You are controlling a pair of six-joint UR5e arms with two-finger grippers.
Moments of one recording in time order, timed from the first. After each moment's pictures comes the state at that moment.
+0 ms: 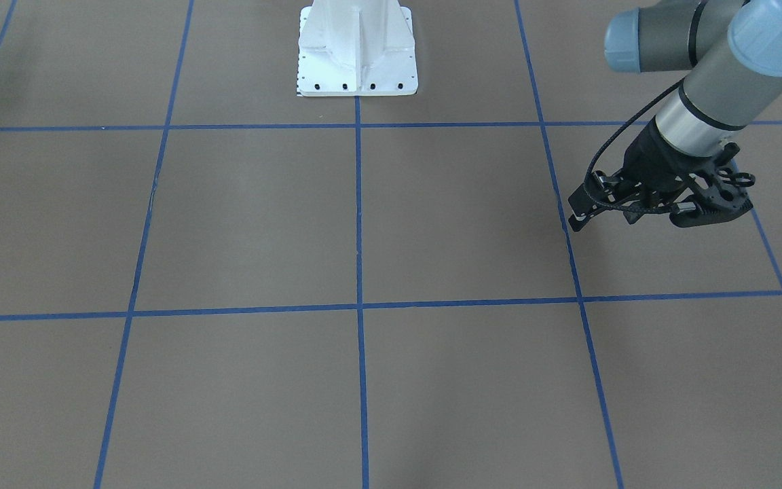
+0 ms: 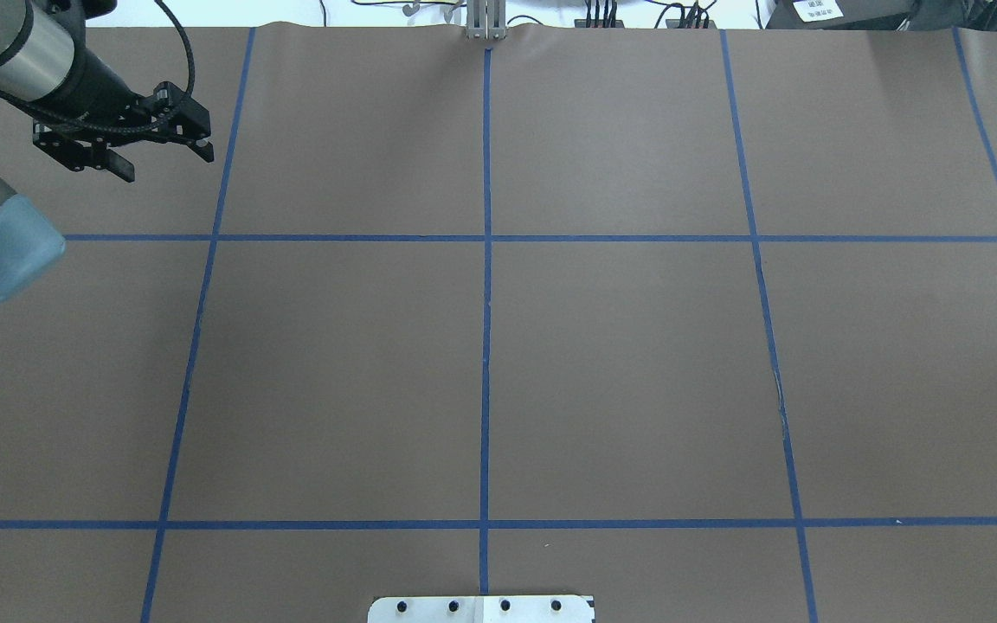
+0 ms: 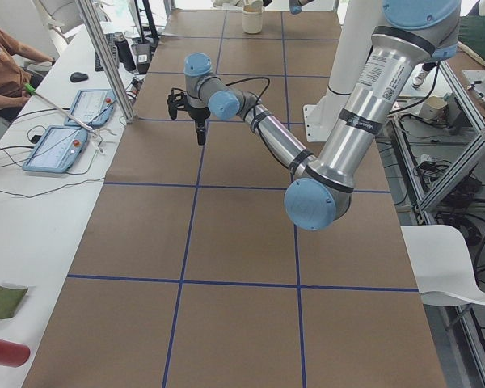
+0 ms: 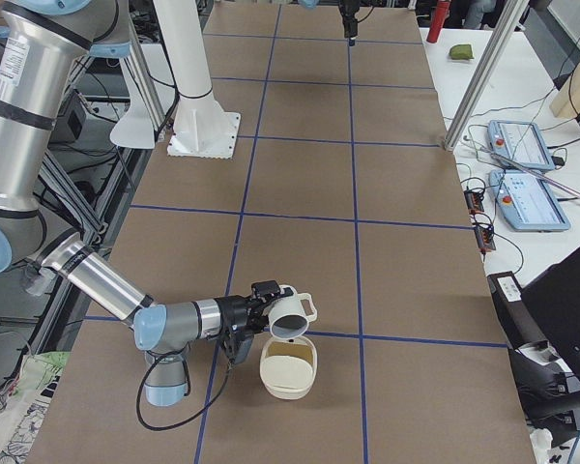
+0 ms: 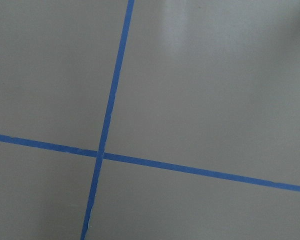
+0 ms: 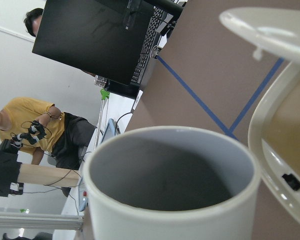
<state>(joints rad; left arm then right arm) -1.03 -2.01 -1.84 -1.60 -2.23 -1.05 1.39 -1.91 1.16 0.72 1.99 2.07</state>
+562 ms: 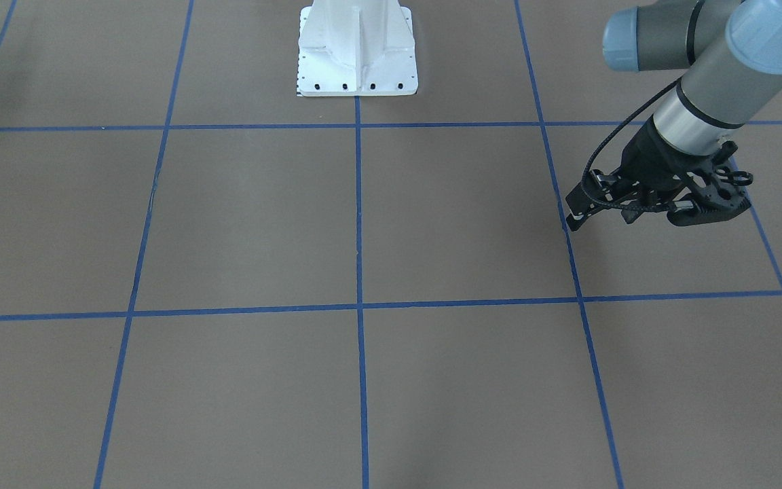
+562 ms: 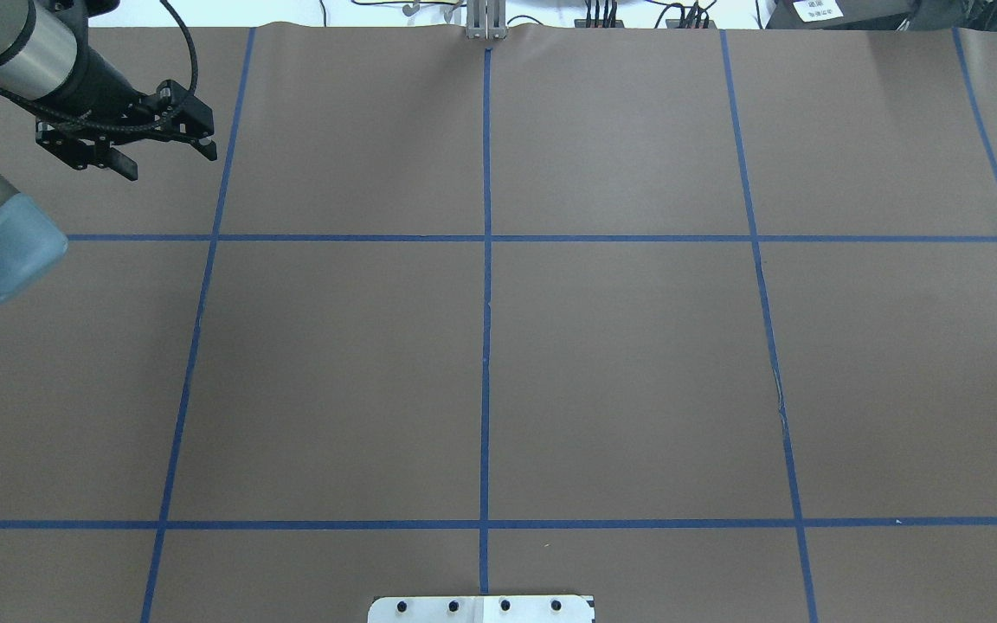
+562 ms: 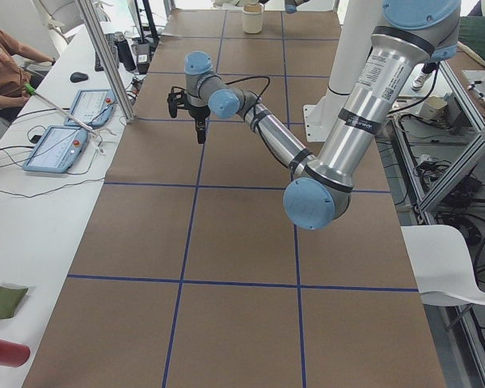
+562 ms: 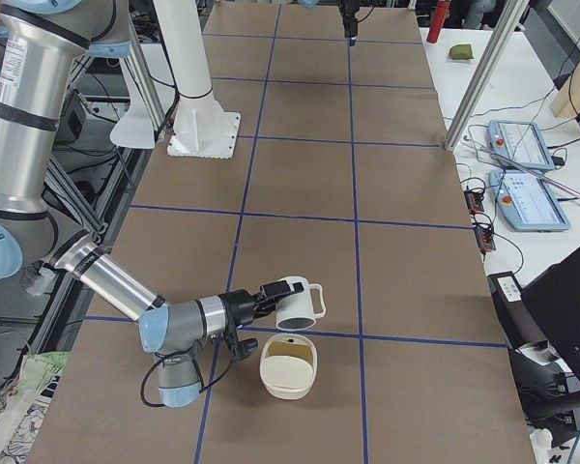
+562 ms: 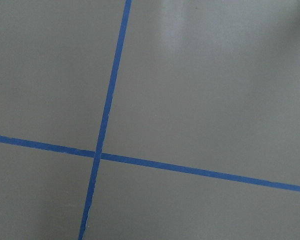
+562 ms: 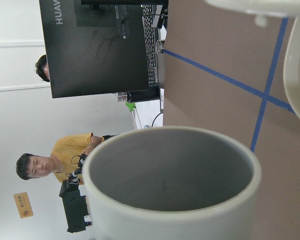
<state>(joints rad) -1.02 -2.02 -1.84 -1.60 -2.23 -1.05 1.44 -1.87 1.15 0.80 1.98 2.45</state>
